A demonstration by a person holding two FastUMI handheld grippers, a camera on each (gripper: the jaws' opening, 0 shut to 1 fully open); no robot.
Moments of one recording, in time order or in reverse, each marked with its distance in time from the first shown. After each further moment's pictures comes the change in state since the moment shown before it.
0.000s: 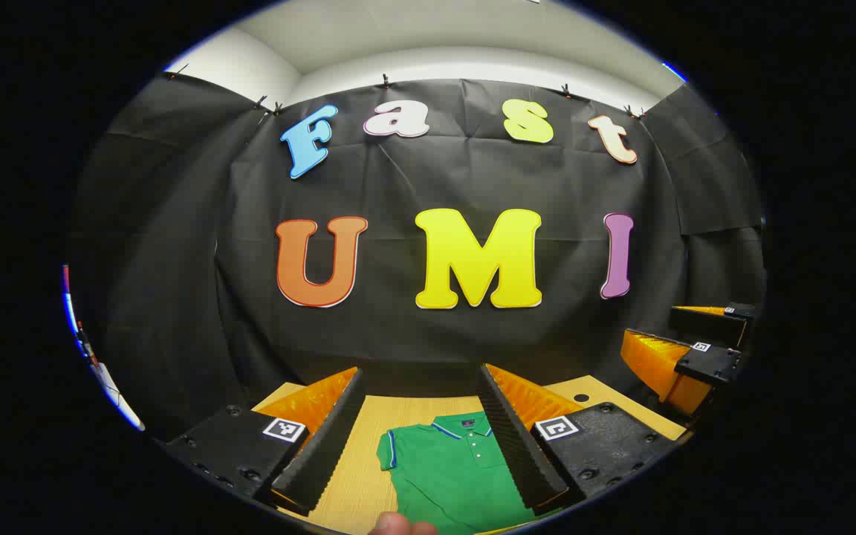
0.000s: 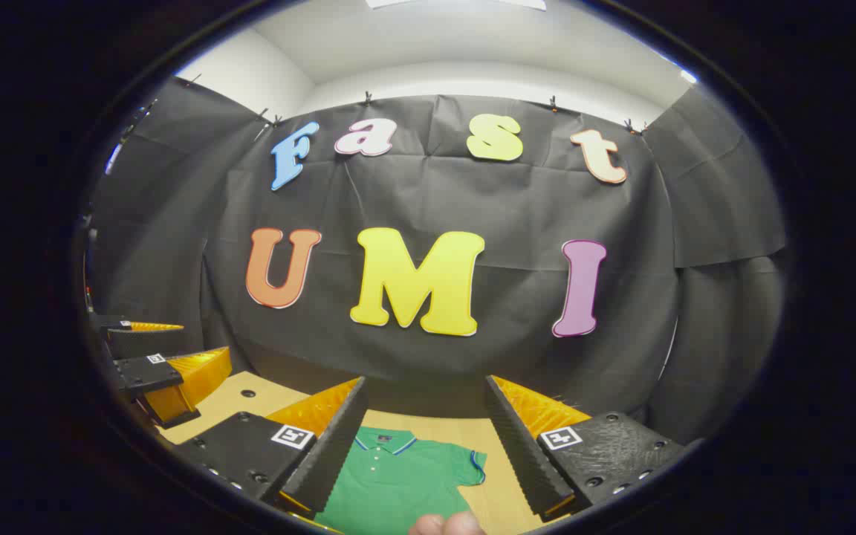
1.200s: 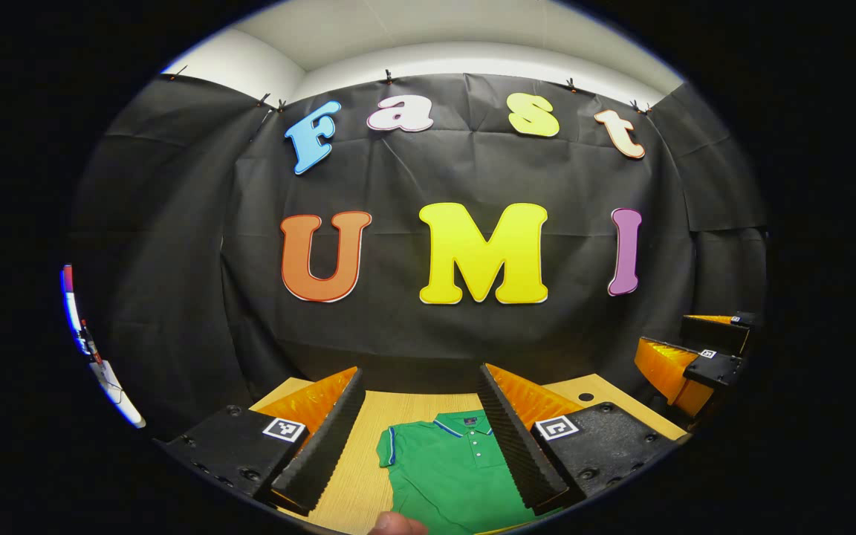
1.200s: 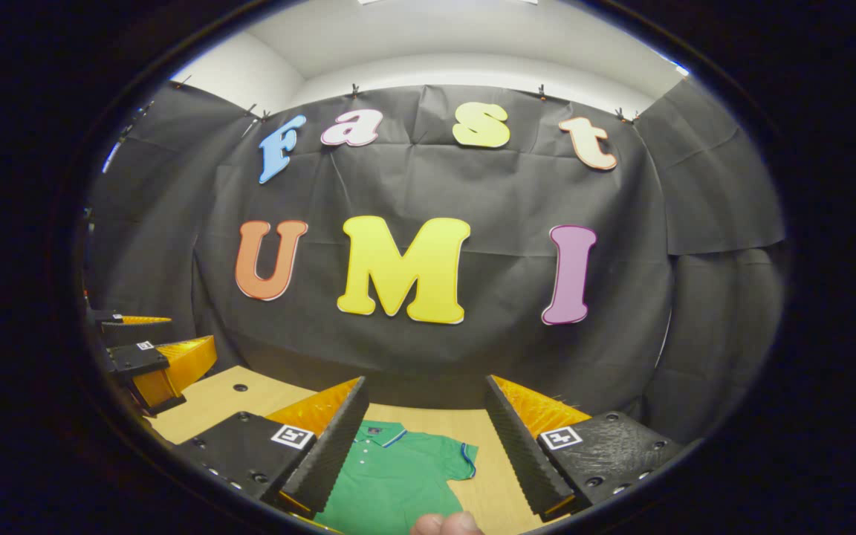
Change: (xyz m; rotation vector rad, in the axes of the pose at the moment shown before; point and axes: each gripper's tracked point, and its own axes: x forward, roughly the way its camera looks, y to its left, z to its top) left arm 0.008 -0.002 -0.006 -0.009 0.025 0.041; right arm 0.007 -0.027 -0.021 0.010 0.056 -0.013
